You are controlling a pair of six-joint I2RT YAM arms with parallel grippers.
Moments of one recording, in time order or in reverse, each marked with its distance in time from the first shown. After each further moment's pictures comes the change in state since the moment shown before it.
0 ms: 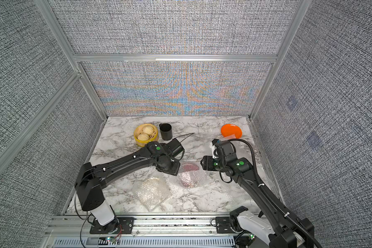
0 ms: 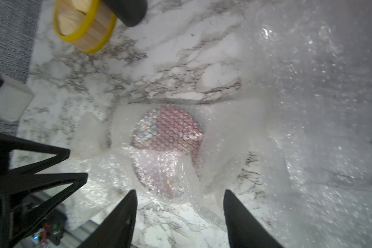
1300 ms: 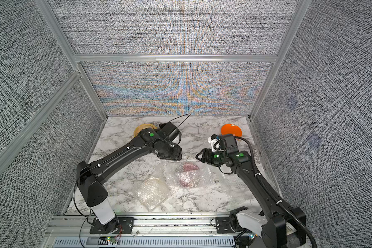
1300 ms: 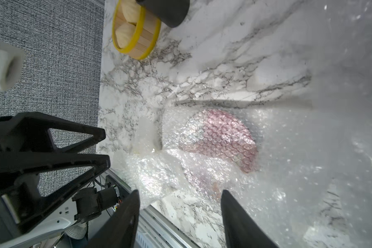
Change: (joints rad) left arm 0.090 0.074 0.245 -0.063 0.083 0.035; right arm -0.120 0.164 0.125 0.078 -0.299 0.081
